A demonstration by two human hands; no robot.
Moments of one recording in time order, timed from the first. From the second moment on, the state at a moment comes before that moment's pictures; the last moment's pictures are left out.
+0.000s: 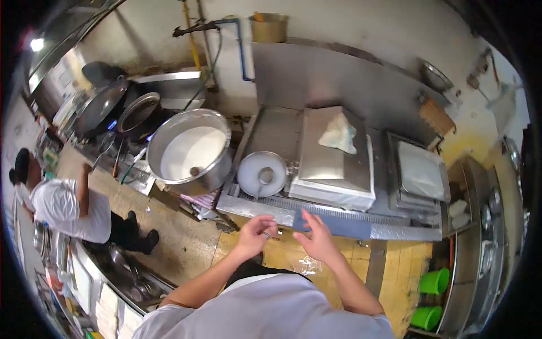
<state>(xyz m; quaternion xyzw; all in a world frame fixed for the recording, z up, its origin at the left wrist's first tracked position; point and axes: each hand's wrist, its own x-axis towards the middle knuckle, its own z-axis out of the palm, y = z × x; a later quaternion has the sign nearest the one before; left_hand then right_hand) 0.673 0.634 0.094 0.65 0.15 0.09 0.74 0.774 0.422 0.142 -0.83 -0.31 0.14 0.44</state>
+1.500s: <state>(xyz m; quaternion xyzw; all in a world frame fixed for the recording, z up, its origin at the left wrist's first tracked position) 0.648 0.875 0.126 0.81 0.39 0.36 0.27 0.889 0.778 0.323 -0.63 -0.74 0.06 -0.22</state>
